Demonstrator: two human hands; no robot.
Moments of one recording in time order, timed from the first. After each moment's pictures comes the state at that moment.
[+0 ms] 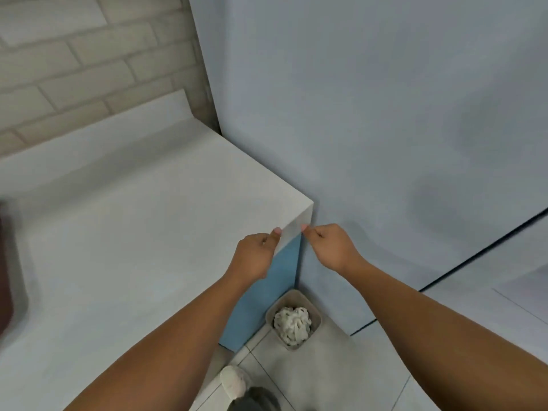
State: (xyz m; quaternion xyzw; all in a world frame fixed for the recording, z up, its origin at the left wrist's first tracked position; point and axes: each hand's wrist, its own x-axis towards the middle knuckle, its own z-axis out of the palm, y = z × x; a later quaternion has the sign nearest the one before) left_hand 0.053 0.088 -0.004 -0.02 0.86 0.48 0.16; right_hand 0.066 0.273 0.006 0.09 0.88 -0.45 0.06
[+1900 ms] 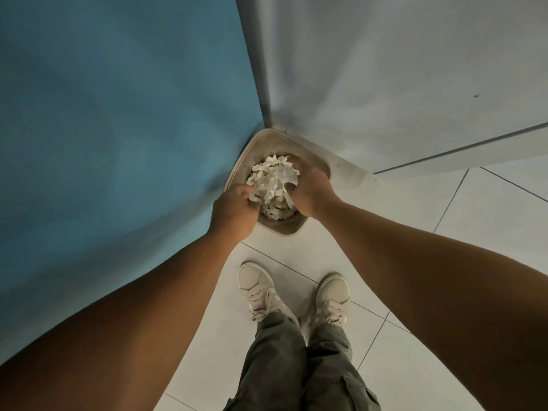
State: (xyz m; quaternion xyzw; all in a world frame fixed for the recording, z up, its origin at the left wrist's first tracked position) left_hand 0.053 0.111 -0.563 -0.04 0.89 0.30 0.35; right_hand 0.084 0.275 -0.572 0.29 0.83 -0.42 0.24
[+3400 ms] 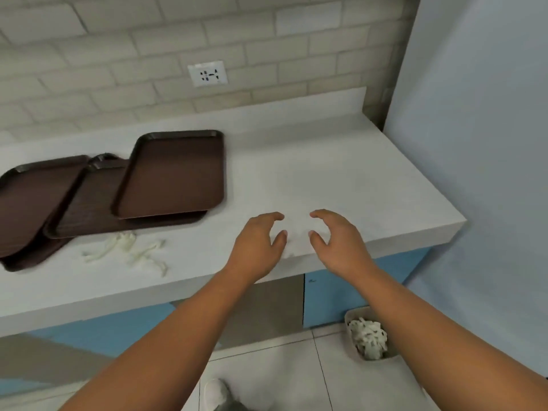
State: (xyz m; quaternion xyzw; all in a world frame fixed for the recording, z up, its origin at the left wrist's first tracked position) left_hand 0.235 -0.121 0.046 -0.10 0.95 0.28 -0.11; right_hand 0.161 0.060 0.044 -0.26 0.87 -0.40 0.03
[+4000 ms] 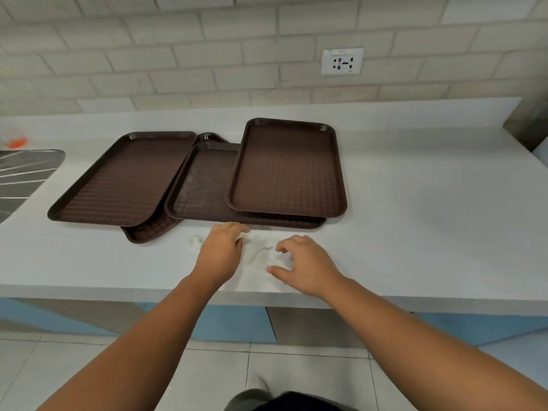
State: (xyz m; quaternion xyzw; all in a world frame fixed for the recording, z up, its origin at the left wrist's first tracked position) left_hand 0.365 -0.433 0.013 -0.27 0.94 0.18 -0.11; right_hand 0.253 -0.250 0.018 -0.46 0.84 -0.24 0.15
